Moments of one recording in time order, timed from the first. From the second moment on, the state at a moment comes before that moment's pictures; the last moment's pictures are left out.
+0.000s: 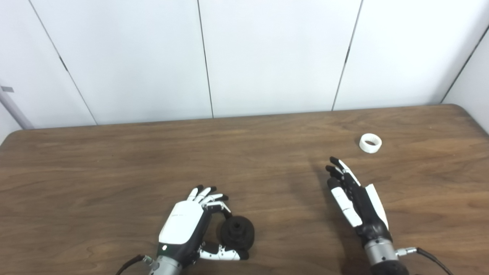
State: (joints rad) left arm 0.03 0.24 -0.40 -0.19 0.85 0.02 0.00; right arm 0.09 -0.09 0.03 -0.27 -0.34 0.15 -0.04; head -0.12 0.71
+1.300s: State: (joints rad) left arm 0.04 0.27 -0.39 -0.18 0.85 0.01 0.02; right arm -0.23 -0.37 -0.03 -0.13 -0.63 0.35 -0.03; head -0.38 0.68
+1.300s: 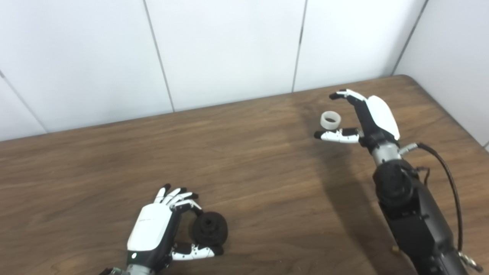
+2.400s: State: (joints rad) left arm 0.06 0.27 -0.36 -0.19 0.81 -0.02 -0.01; right arm -0.47 -0.51 0.13 0.25 -0.68 0.44 0.12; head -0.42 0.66
